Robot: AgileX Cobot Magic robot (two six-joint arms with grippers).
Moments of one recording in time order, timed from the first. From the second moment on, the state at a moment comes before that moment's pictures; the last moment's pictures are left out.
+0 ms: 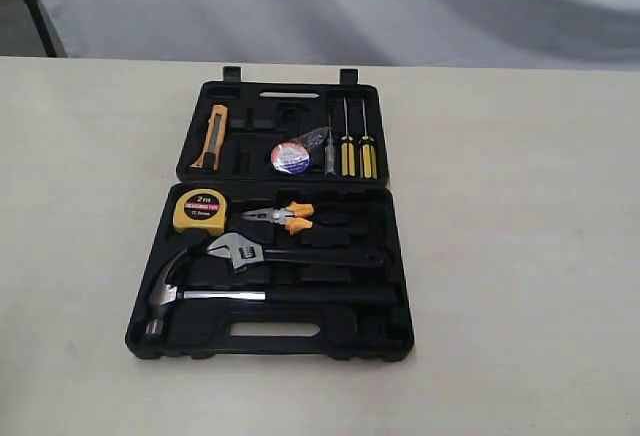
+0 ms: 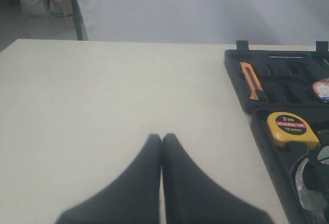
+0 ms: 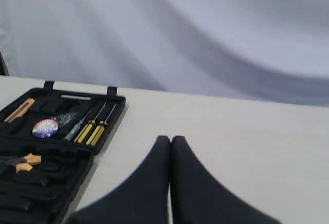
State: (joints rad) left arm -0.40 1.30 -0.96 0.82 0.66 -0.60; right arm 0.04 0.02 -0.40 -0.11 0.63 0.08
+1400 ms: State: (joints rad) left arm -0.40 1.30 -0.96 0.82 0.66 -0.60; right arm -0.05 0.01 -0.04 -0.07 0.38 -0.01
